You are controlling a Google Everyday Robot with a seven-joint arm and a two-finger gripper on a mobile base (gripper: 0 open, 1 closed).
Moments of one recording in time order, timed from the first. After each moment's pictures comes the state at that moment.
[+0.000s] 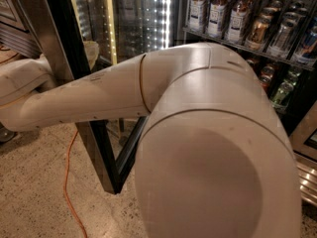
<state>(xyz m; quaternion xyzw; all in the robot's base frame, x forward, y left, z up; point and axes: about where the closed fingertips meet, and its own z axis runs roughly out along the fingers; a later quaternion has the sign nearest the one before) 0.686 0.179 0.922 -0.48 0.57 -0.58 0.34</state>
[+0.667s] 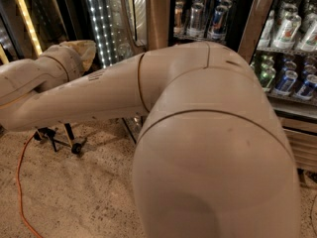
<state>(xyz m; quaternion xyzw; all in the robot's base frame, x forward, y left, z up) 0.686 0.179 0.922 -0.48 0.57 -0.58 0.34</state>
